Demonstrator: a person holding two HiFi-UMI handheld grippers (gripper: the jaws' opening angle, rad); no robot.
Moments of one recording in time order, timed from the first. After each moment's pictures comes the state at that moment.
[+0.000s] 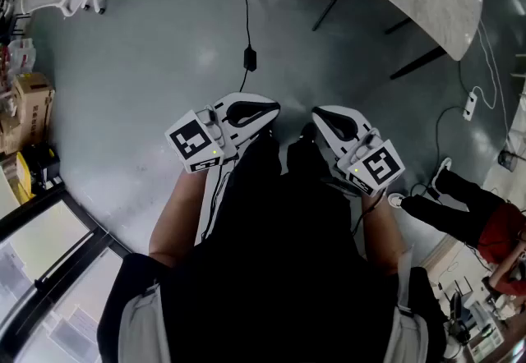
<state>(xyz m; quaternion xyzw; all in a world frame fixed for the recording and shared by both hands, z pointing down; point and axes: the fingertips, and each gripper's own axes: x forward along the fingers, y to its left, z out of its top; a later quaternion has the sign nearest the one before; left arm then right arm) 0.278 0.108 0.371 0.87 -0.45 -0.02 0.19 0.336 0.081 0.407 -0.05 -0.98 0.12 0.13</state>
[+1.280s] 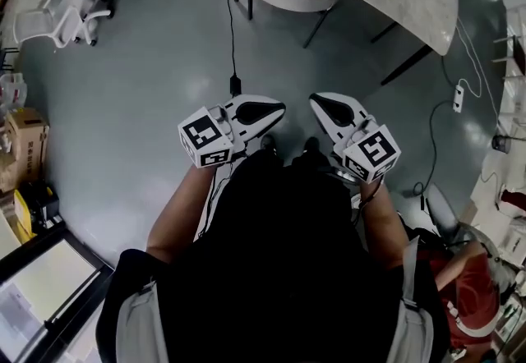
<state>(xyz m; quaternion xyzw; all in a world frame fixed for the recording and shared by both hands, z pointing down) 0.233 0.135 0.379 0.90 -0.40 -0.05 0.18 0.269 0.093 0.392 0.03 -0.99 0.08 0.14</state>
